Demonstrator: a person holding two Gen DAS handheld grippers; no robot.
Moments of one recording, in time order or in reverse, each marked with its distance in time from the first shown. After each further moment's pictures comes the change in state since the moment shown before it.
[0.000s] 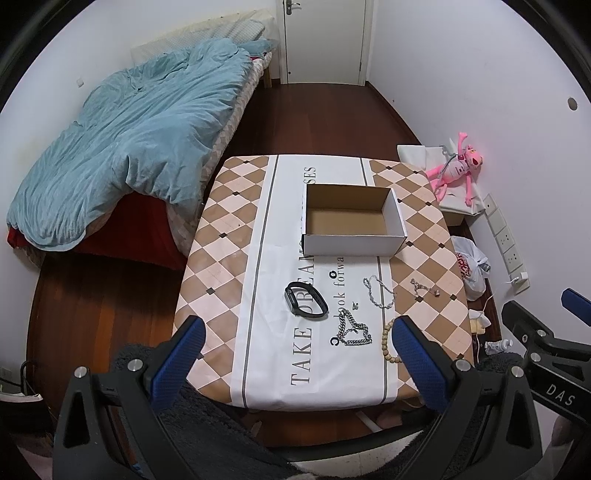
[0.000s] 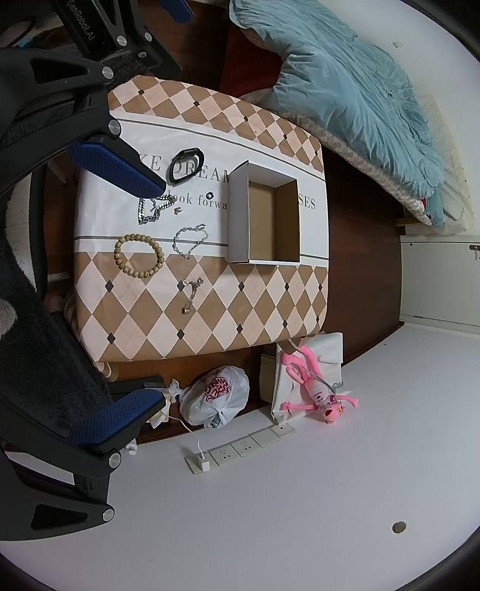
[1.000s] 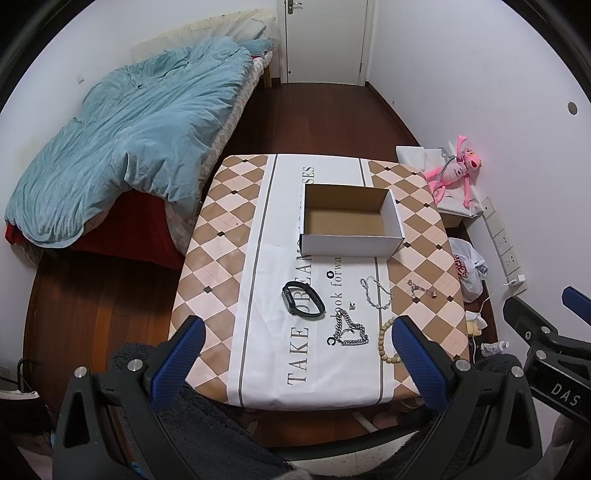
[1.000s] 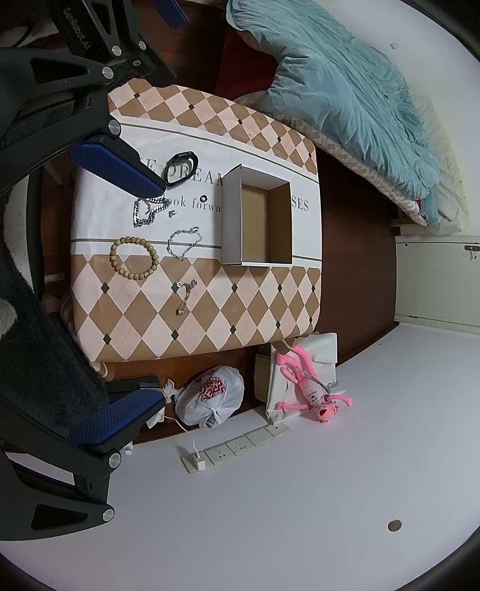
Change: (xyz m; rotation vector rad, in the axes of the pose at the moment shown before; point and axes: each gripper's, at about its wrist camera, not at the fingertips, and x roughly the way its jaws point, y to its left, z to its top) left arm -0.003 -0.002 0.005 -0.006 0.003 -0.007; right arm -0.009 -0.001 0.010 0.008 -0.016 0.005
